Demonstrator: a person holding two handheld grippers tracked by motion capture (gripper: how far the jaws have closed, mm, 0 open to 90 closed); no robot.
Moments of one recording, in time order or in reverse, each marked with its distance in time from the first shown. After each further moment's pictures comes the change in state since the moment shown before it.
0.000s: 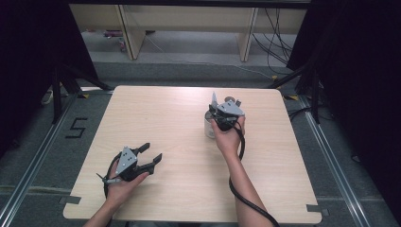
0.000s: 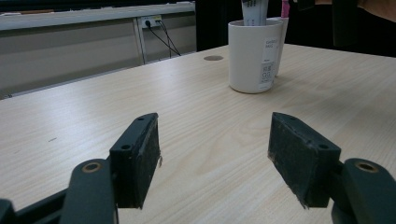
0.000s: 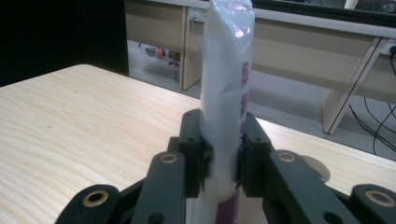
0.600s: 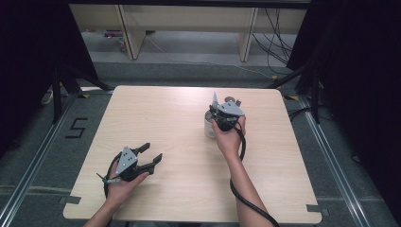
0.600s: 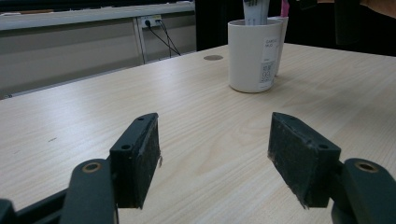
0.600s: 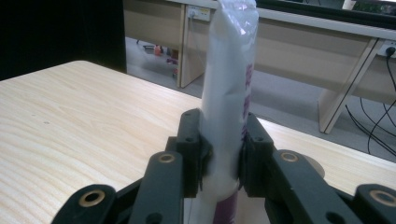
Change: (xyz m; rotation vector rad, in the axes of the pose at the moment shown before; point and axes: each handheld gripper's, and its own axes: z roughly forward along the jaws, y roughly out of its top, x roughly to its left) left arm 0.000 0.000 0.000 0.002 0.000 0.002; right arm 0.000 0.001 -0.003 0.011 -0.011 -0.013
